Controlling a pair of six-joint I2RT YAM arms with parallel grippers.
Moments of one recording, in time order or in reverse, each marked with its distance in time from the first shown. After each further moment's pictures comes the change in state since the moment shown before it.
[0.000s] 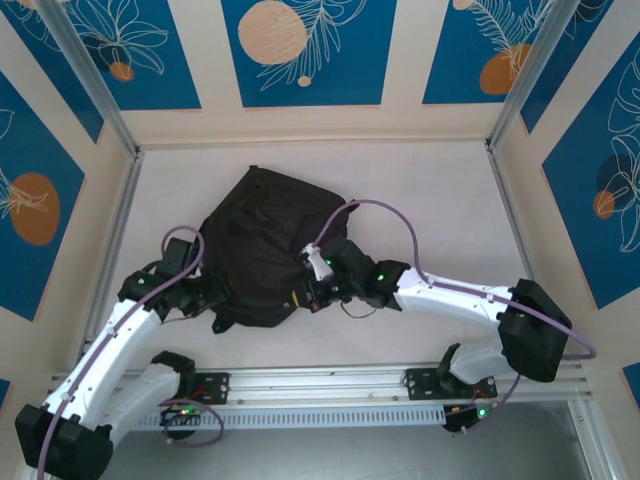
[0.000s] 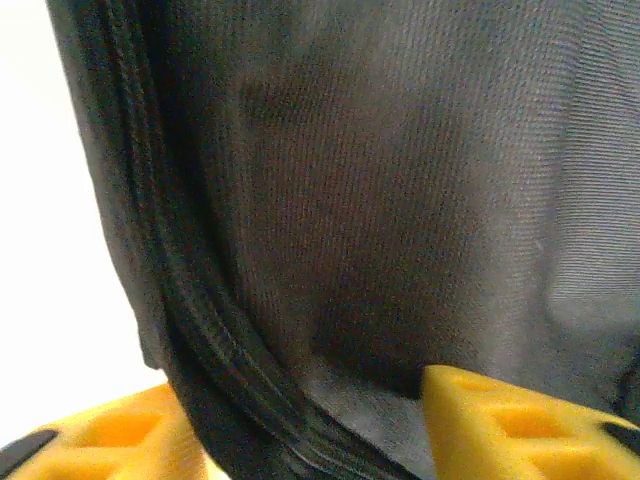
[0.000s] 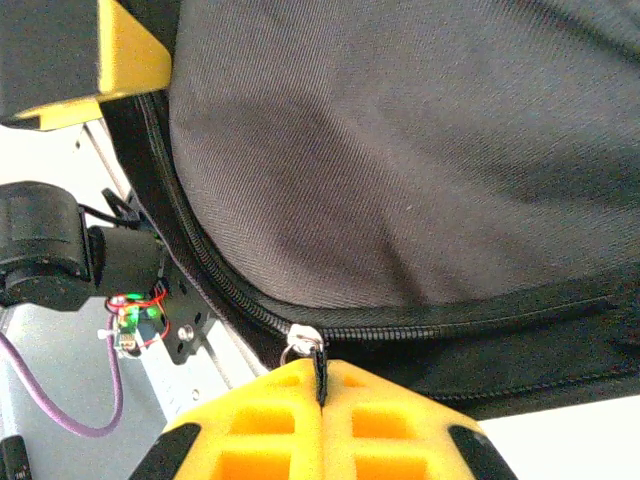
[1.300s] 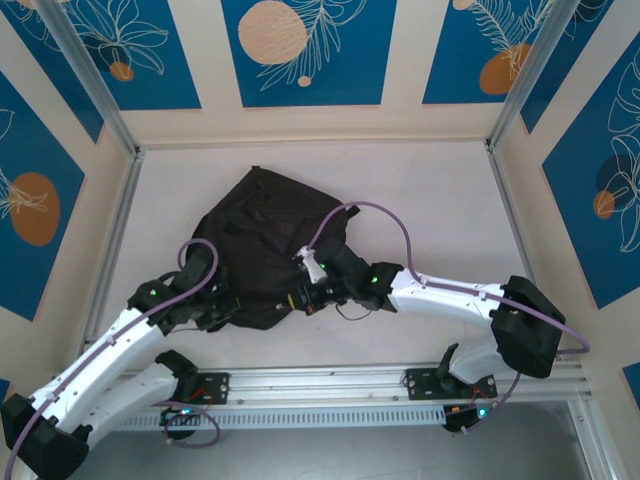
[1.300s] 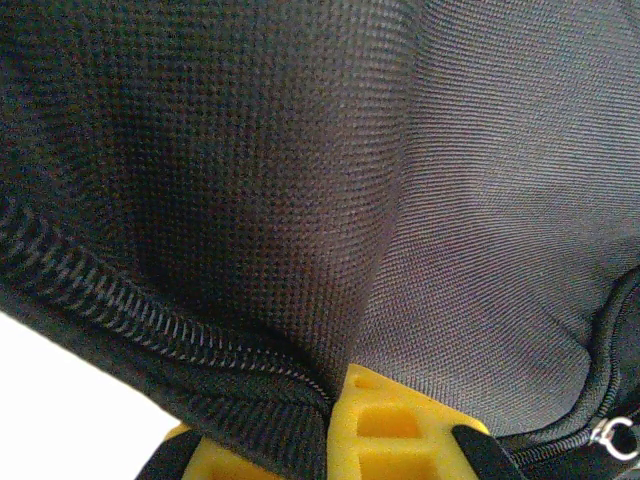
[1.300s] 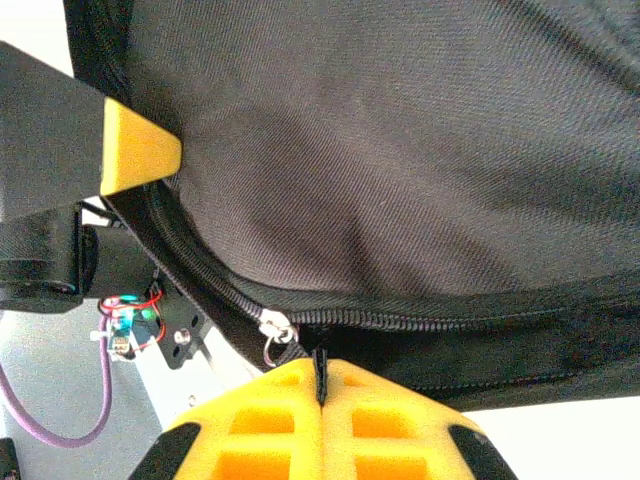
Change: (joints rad) left arm -0.250 -0.029 -0.037 0.017 -0.076 -0.167; right arm 0.009 0.029 0.008 0.022 0.027 0.006
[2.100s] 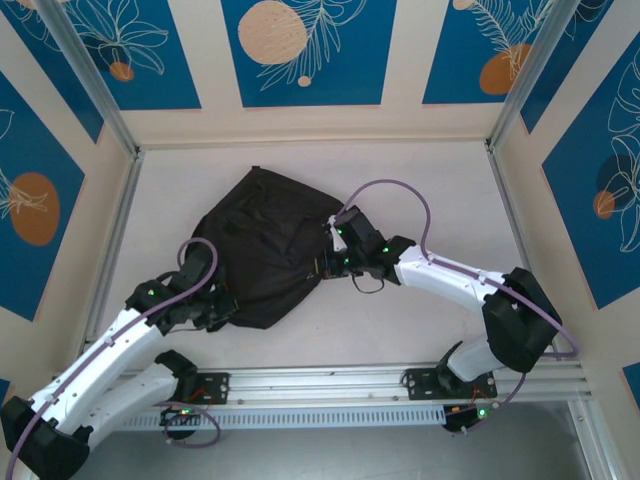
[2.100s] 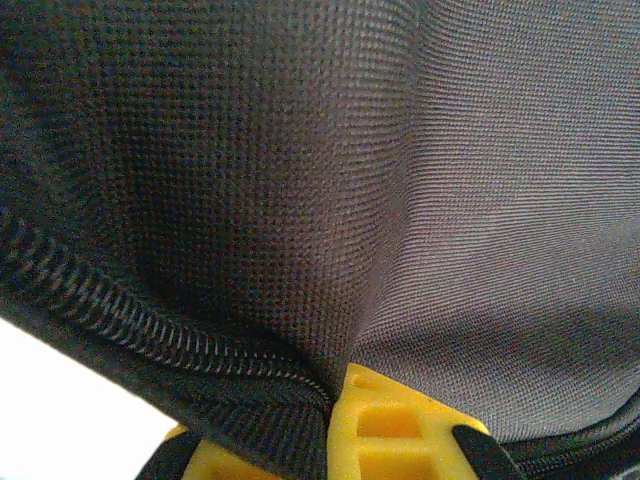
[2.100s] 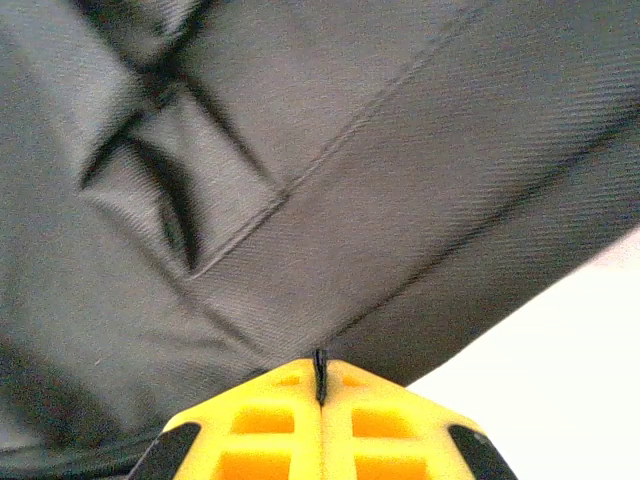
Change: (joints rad) left arm 0.011 -0.006 0.007 -0.018 -0.002 0.053; right arm -0.241 0.051 0.079 -0.154 0.125 -0.018
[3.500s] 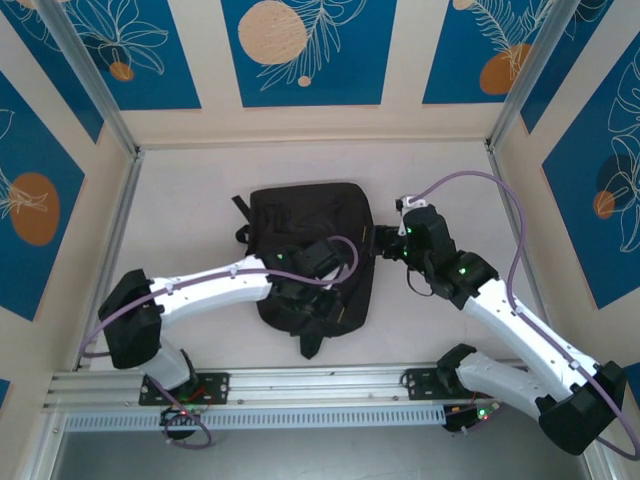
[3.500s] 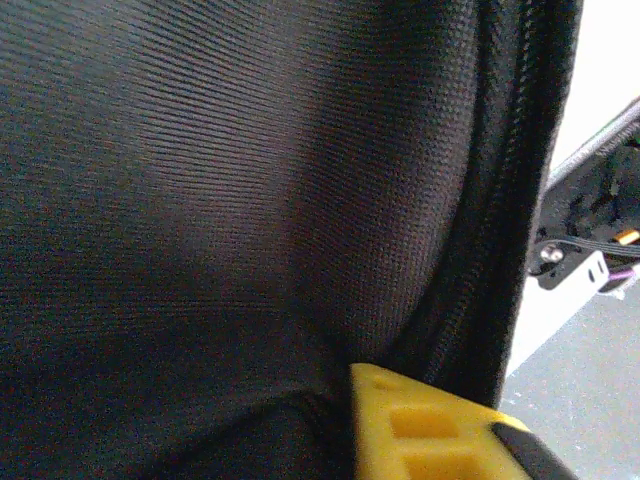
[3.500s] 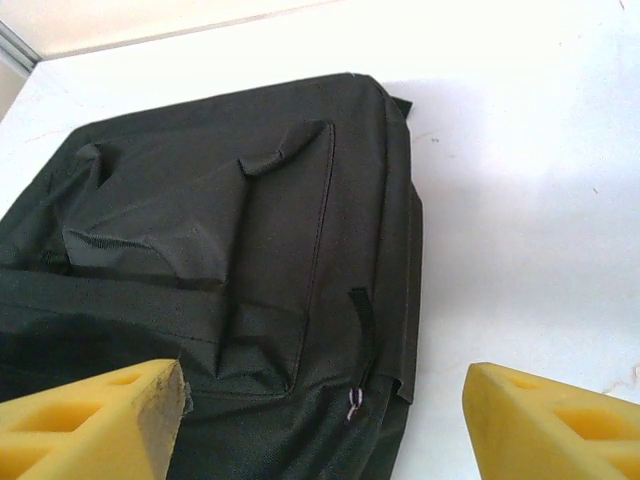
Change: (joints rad) left arm -0.516 0.785 0.495 0.237 0.233 0.294; right arm -0.161 -0.520 -0.073 -0.179 0.368 -0.124
